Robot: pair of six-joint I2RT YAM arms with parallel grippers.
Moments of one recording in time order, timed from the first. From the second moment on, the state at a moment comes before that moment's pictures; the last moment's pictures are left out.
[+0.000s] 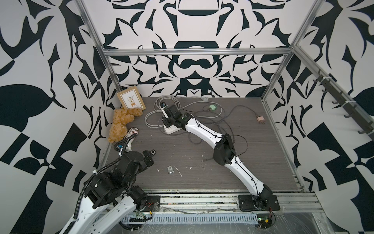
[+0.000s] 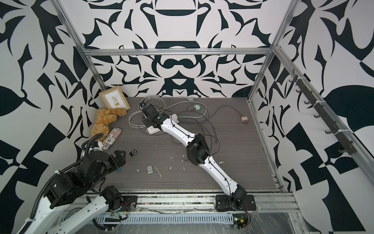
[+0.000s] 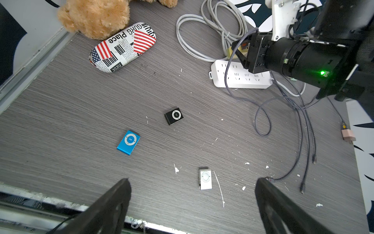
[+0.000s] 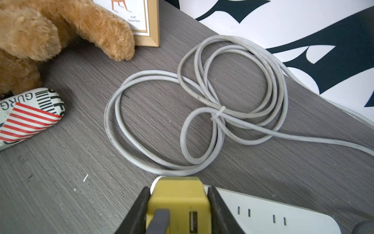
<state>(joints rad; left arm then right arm) -0.71 0.49 0.91 -1.23 -0.46 -0.95 0.86 2.66 2.62 -0.65 0.15 0.08</state>
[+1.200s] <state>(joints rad) -0.71 0.47 0.89 -1.23 -0.46 -0.95 0.87 2.68 2.62 -0.72 0.14 0.18</state>
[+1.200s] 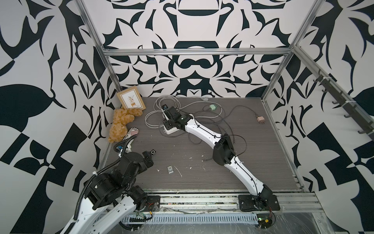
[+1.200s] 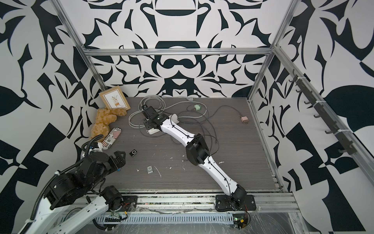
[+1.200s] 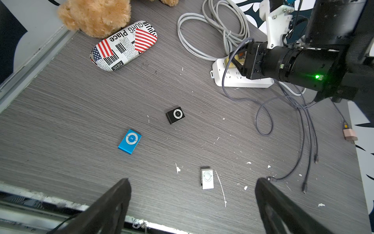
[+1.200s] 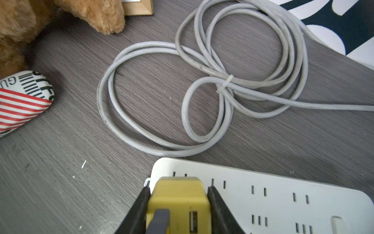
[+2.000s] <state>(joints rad) -0.71 0.47 0.88 -1.23 -0.45 -0.94 0.86 2.69 2.61 -0.63 0.17 0.21</state>
